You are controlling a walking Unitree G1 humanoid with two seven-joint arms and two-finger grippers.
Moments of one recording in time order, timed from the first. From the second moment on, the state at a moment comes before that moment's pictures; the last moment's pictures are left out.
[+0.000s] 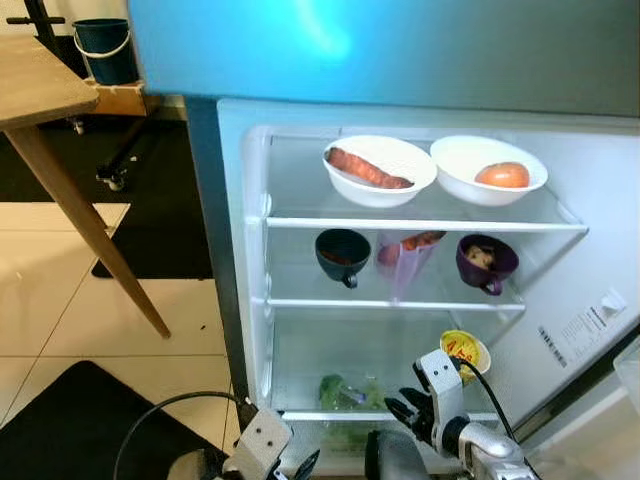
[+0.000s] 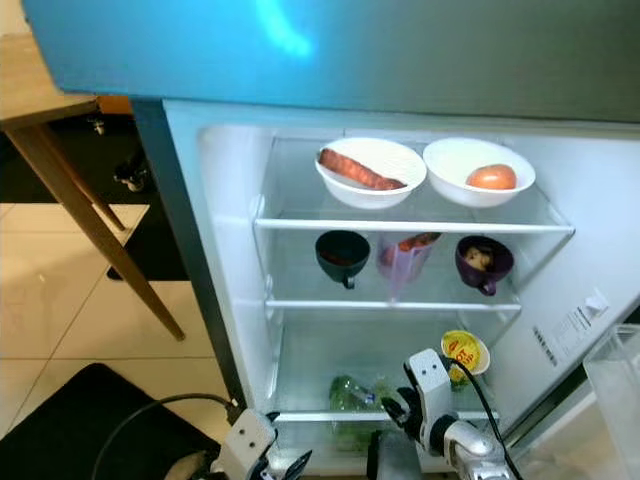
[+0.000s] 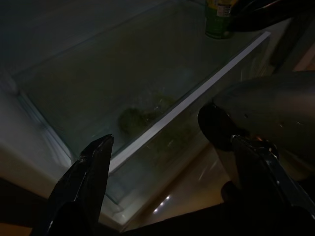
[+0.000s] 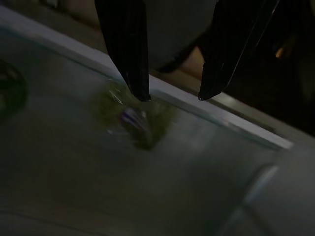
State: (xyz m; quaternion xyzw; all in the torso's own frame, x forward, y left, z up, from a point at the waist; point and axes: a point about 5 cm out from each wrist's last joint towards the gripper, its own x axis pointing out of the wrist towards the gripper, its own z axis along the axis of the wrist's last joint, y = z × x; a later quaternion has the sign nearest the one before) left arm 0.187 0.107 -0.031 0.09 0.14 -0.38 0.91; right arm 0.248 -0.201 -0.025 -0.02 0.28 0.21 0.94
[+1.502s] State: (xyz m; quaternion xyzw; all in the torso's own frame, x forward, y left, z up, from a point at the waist) left arm 0.182 0.109 -0.044 0.10 0.18 -0.38 0.90; right arm 0.222 -0.207 -0.047 0.00 0.34 0.17 0.93
